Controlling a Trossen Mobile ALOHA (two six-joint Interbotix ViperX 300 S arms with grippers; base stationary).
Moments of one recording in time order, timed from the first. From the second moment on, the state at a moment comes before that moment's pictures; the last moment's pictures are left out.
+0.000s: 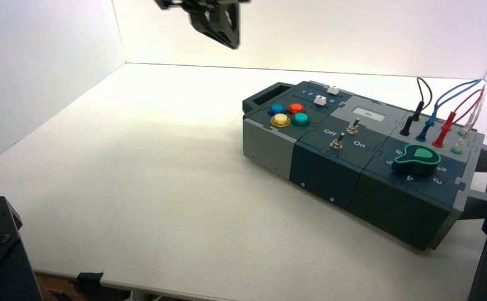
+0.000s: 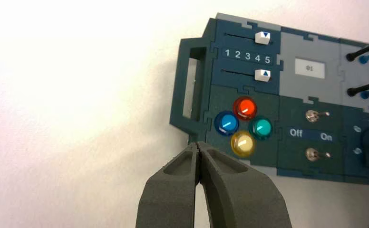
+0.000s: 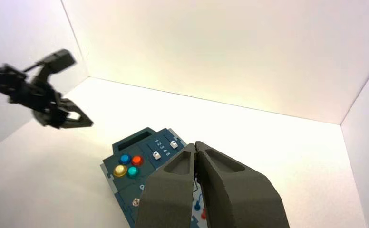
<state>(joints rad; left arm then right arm) -0.68 -0.05 0.62 -0.17 0.42 0.03 0.28 -1.68 0.91 -0.08 1.06 0.09</state>
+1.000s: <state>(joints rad) -0.69 0.37 0.28 -0.17 0.58 0.14 0.28 -1.64 0.91 -0.08 1.06 0.10</state>
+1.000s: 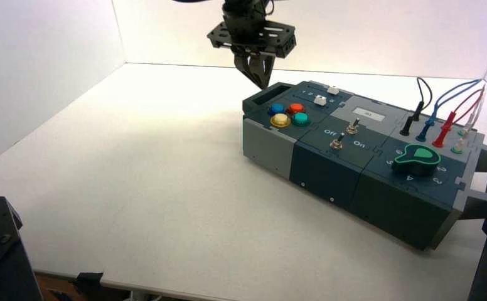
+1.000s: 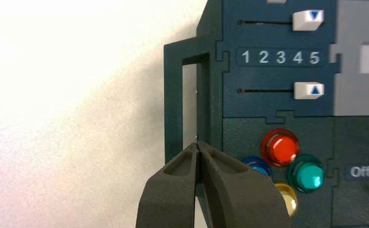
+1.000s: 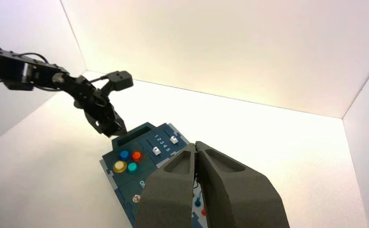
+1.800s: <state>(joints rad) -0.69 0.40 0.29 -0.13 0.65 0.15 0.28 -1.60 0.92 -0.08 1.01 0.10</state>
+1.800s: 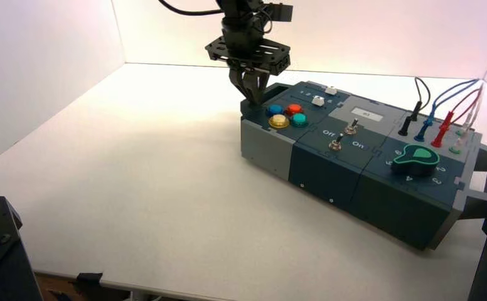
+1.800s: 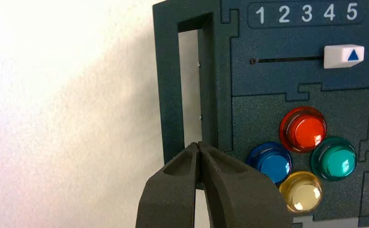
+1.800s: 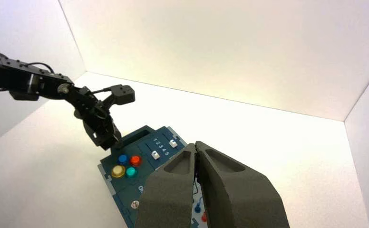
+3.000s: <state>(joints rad) -0.58 0.24 0.59 -0.07 0.60 0.14 0.28 -1.55 0.92 -0.08 1.00 0.10</state>
